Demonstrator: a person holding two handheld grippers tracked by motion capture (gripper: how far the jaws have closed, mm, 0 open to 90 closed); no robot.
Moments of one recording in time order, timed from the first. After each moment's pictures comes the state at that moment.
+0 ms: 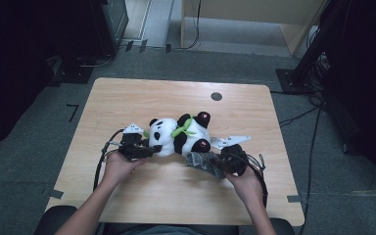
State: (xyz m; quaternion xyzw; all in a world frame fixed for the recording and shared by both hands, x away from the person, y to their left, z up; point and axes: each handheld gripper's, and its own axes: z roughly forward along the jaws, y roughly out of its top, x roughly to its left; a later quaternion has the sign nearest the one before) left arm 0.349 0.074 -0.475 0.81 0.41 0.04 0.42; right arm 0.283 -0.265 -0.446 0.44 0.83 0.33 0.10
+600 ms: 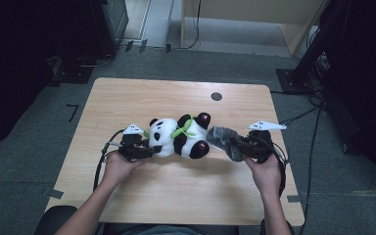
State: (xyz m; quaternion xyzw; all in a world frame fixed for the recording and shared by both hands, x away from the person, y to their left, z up) left arm 0.348 0.074 -0.475 0.81 0.41 0.04 0.42; right arm 0.292 -0.320 -0.397 0.50 0.75 0.41 0.15
